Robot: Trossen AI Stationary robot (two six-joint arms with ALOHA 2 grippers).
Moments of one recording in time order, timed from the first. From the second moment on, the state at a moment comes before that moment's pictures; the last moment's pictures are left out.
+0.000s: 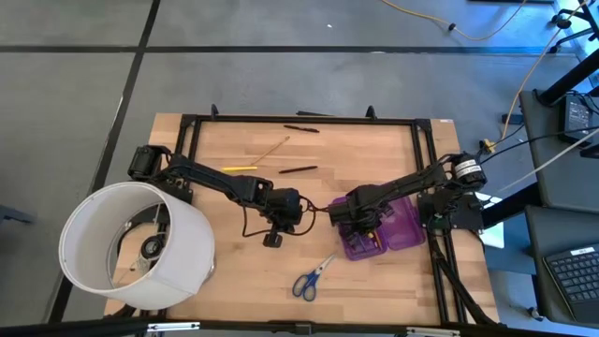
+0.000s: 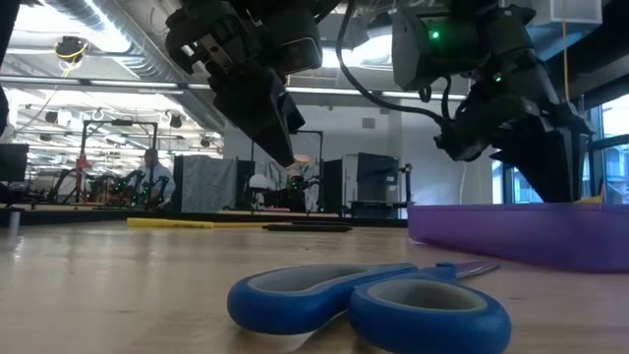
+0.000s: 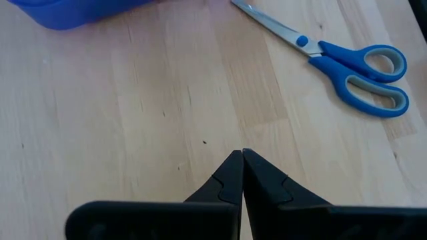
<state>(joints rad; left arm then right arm) -0.10 1.73 1.12 -0.36 0.20 0.01 0.18 1.78 1.12 -1.07 -0.22 1.11</state>
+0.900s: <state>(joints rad) -0.11 1.73 1.12 -0.54 0.20 -0.10 0.31 1.68 1.24 -1.06 0.18 0.72</state>
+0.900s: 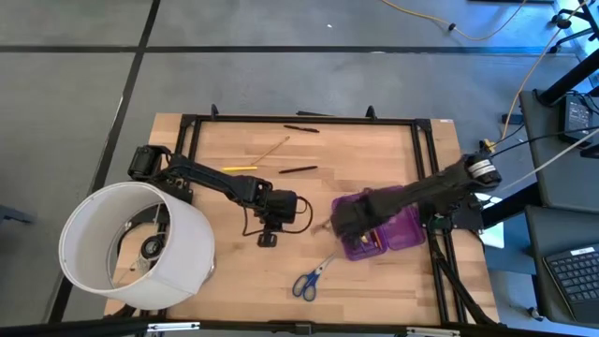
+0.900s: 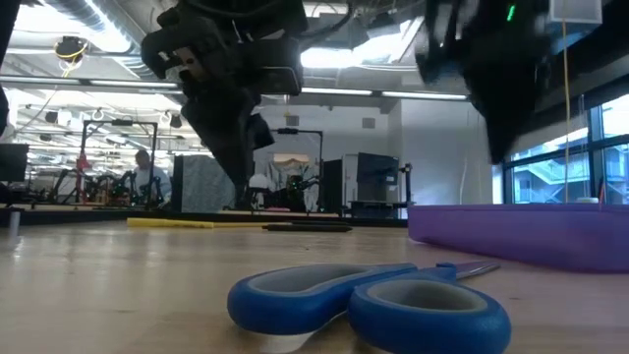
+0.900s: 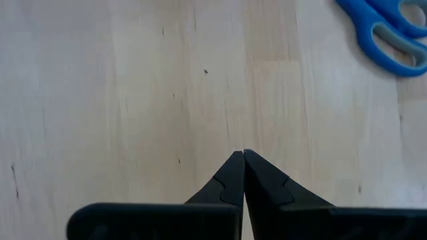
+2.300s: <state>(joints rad) -0.21 1.73 1.12 -0.49 -0.04 -0.46 0.51 2.17 1.49 -0.33 -0.06 -0.35</state>
